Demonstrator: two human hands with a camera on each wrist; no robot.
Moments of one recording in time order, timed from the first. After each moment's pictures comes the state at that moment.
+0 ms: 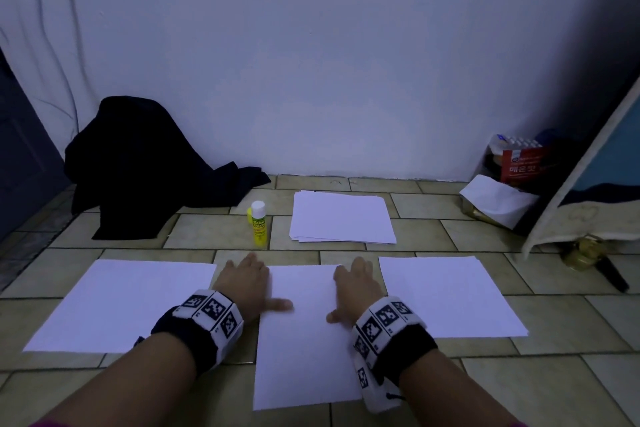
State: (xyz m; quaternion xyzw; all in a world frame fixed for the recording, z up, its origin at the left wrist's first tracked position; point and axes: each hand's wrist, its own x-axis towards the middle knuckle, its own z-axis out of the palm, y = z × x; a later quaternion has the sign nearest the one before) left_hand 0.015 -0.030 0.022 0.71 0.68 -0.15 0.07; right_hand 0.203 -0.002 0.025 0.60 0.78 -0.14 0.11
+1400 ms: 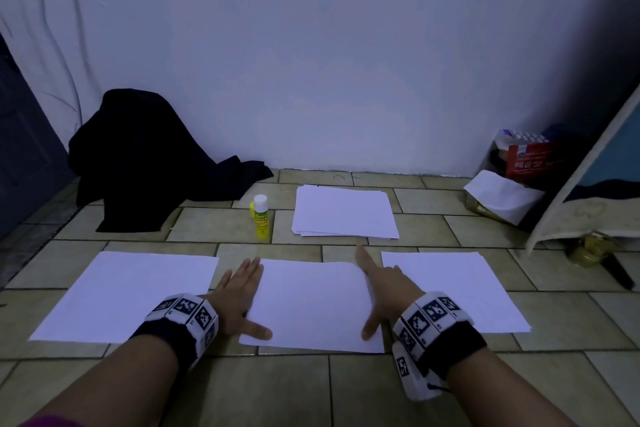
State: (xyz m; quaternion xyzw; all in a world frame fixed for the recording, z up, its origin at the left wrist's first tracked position) left_hand -0.017 -0.048 -0.006 0.73 0.61 -0.13 0.26; right_hand 0.258 0.010 0.032 0.56 0.78 -0.26 0.10
